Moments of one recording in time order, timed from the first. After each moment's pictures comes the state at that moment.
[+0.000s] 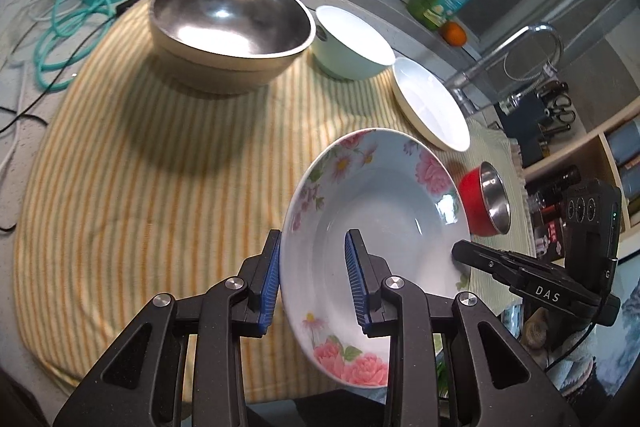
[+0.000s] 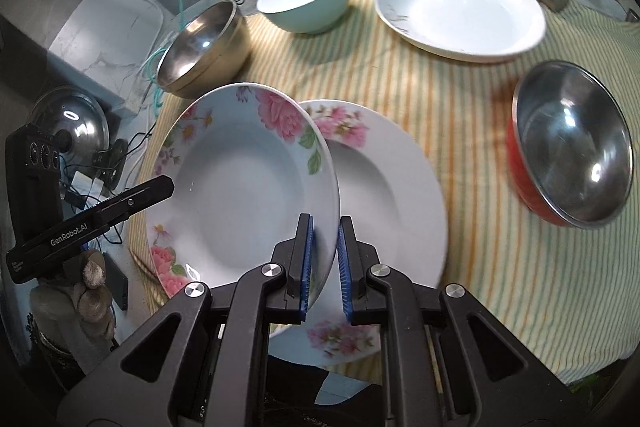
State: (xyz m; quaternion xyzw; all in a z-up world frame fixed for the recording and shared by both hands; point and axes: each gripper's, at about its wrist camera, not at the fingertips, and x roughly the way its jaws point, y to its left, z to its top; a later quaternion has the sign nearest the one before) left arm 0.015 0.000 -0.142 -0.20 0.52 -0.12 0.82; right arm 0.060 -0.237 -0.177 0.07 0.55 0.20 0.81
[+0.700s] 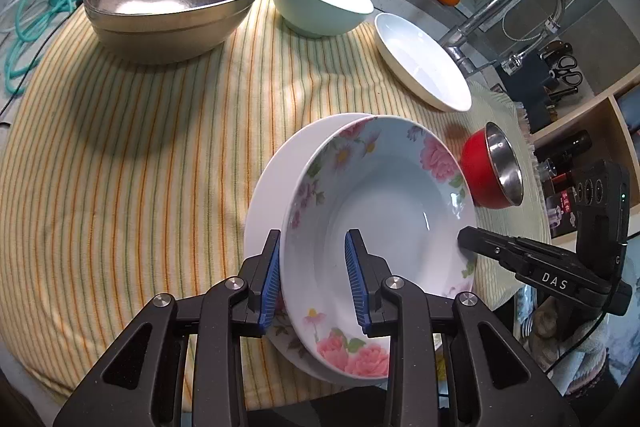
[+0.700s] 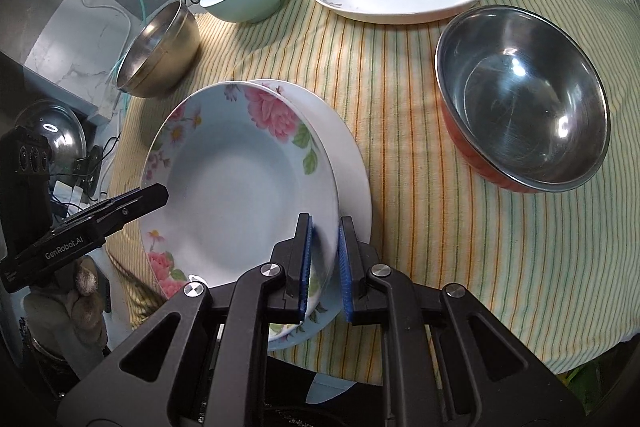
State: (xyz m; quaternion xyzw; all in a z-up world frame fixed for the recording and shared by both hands) left arm 0.023 -0.039 -0.160 -0.16 0.55 -0.13 0.81; right arm 0.055 -0.275 -0.196 0.08 0.57 0.16 0.80
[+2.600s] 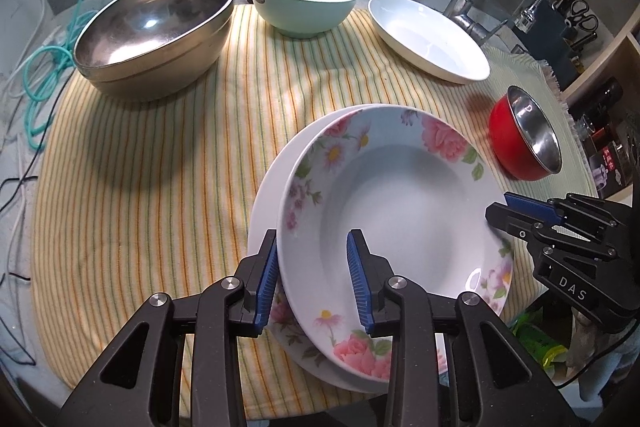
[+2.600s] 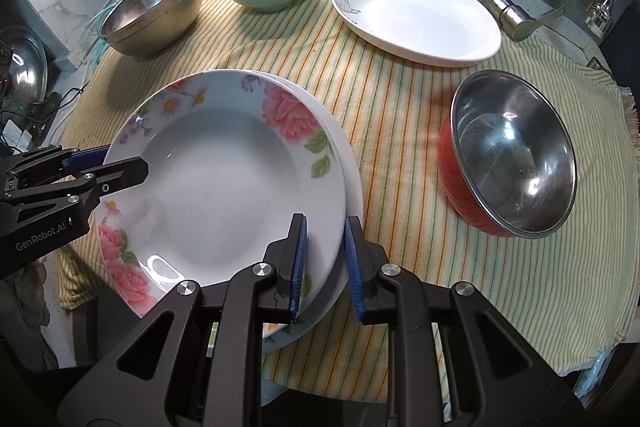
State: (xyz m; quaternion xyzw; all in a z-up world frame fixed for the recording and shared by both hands) left arm 0.025 -0.068 -0.157 -0.04 0.55 -0.10 0.83; right arm 0.049 -0.242 -0.190 -0.08 0.54 0.12 0.83
